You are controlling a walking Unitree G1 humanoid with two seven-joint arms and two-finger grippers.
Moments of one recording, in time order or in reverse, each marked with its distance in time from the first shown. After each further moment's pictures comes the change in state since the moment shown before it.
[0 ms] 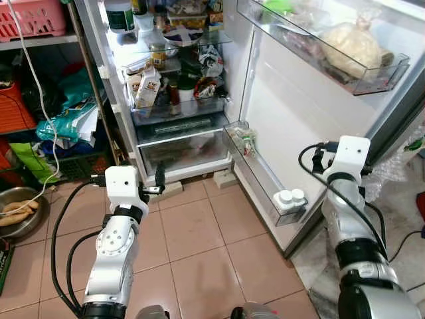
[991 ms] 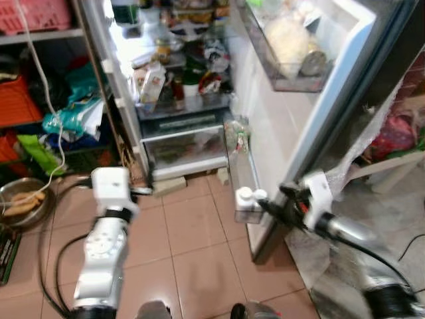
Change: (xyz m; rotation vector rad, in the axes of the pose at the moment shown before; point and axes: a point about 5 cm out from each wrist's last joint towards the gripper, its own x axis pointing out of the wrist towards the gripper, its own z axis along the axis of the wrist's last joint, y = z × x) left arm -0.004 0.019 0.003 0.040 -0.001 0.071; right arm -0.078 -0.003 -0.048 -0.055 0.299 1.062
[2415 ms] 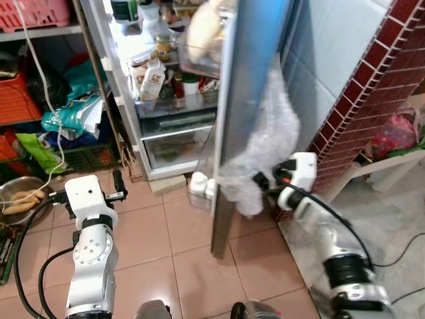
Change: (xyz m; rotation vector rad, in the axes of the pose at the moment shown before) left arm -0.011 0.031 -0.012 -0.013 0.080 0.307; right arm 0.065 0.015 0.045 0.391 -0.266 -0.159
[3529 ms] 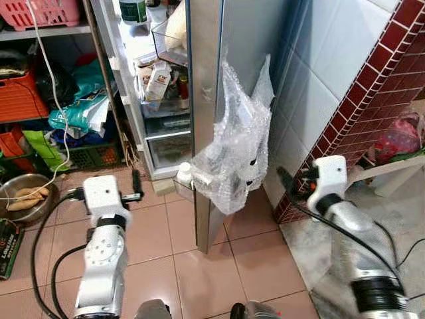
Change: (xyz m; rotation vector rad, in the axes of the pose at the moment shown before) left arm -0.007 -0.022 -0.001 0.009 0.000 -0.131; right arm -0.038 -0.027 0.018 -0.385 -0.104 -0.278
